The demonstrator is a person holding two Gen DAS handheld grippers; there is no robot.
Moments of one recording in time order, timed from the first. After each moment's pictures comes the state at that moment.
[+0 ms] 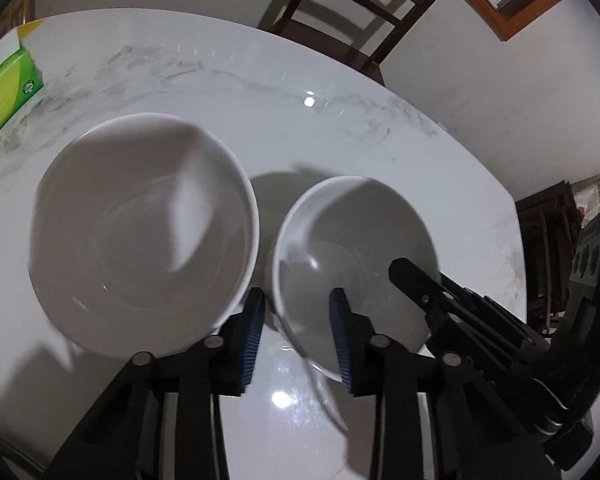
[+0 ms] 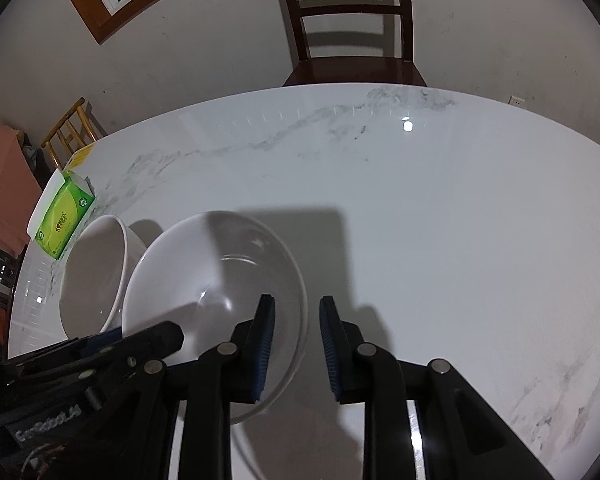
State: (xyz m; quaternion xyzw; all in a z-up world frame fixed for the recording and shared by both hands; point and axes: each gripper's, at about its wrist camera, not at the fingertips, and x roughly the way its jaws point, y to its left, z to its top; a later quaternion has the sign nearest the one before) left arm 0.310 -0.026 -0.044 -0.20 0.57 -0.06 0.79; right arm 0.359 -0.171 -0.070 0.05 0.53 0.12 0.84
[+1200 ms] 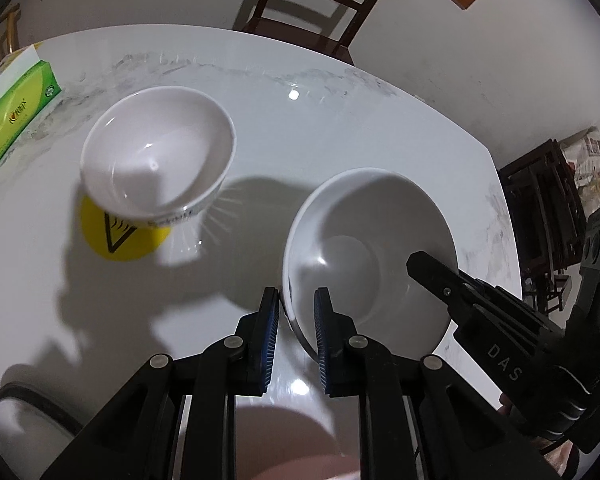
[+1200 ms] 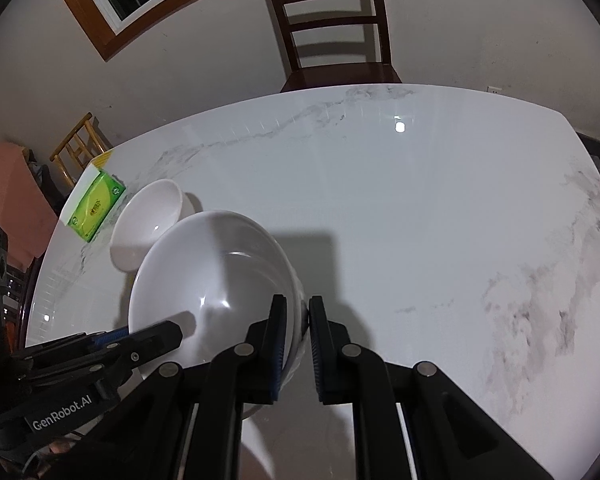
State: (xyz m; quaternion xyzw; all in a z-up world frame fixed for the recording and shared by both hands) left arm 0.258 -0.044 -0.009 -0.15 0.58 -0.10 0.80; right arm 0.263 -0.193 -0.026 0.08 0.52 0.11 0.84
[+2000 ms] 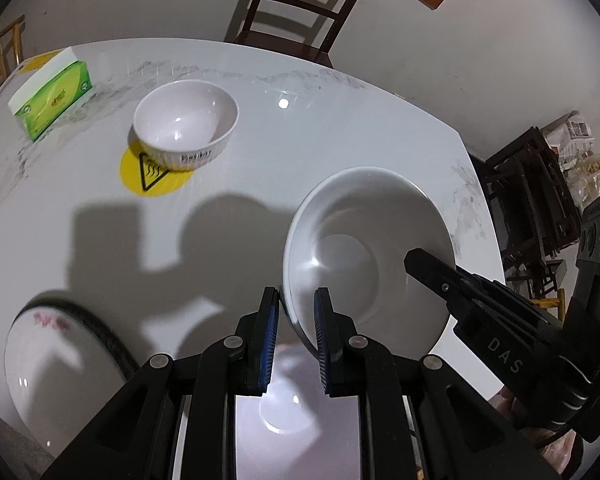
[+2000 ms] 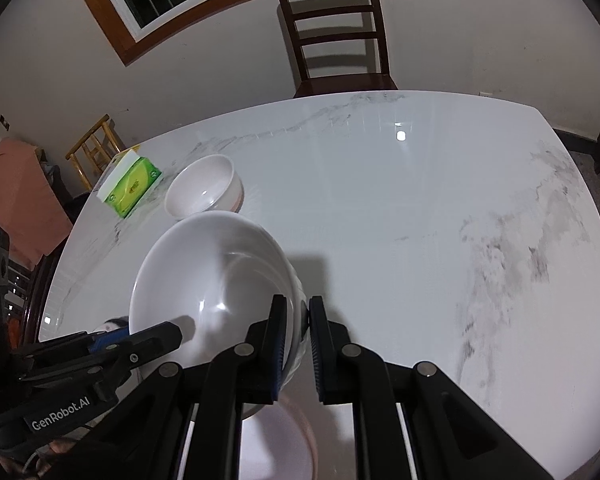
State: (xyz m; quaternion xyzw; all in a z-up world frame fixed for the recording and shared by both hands) left arm 0.170 -0.032 0.024 -0.14 0.56 -0.12 0.81; right arm 0.160 -0.189 0.017 0.08 0.50 0.11 0.86
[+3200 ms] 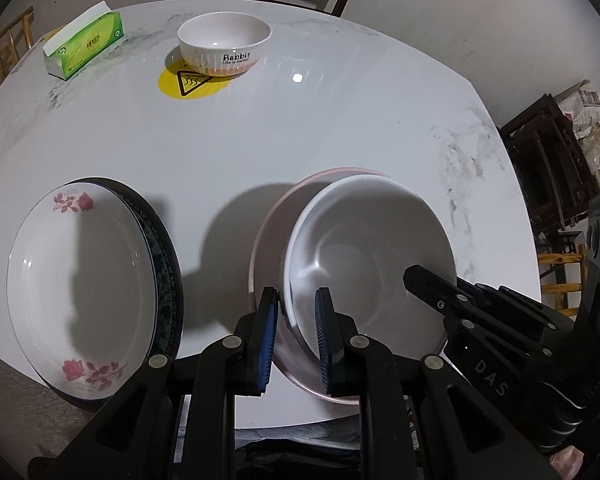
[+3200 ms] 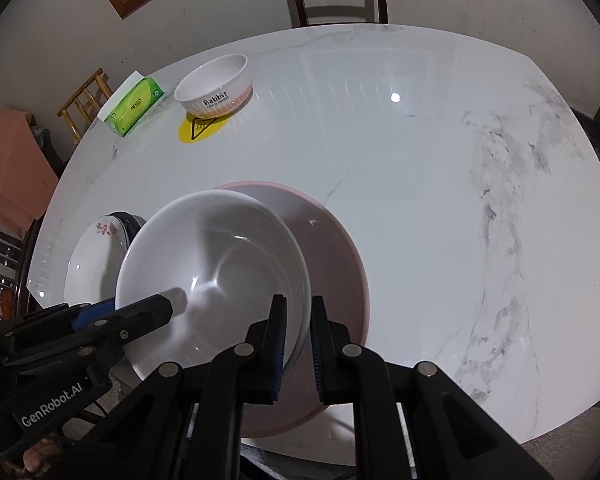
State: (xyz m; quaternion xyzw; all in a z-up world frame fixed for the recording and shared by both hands) left arm 0.076 -0.020 -0.014 -0.10 0.59 -0.10 0.79; right arm 0.067 -0.164 -0.036 0.06 0.56 0.10 0.82
